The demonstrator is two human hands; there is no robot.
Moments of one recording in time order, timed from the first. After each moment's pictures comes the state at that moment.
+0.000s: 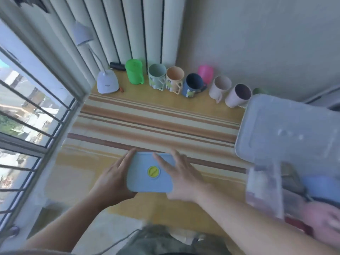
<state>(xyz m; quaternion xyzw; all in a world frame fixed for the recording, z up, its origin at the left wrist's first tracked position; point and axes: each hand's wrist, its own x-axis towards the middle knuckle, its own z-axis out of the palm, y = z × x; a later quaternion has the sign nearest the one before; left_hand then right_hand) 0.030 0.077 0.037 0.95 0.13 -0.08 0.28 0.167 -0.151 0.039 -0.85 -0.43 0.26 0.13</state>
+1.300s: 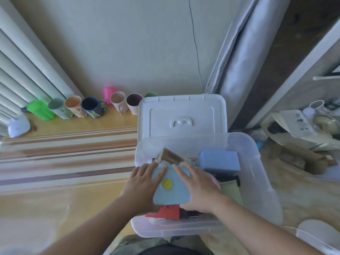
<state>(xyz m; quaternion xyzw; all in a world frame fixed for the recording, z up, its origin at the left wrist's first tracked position) 0.182 -0.374 0.089 0.98 -0.16 -0.12 0.02 0.234 -0.617 0.061 -0.92 -0.31 0.19 0.14</state>
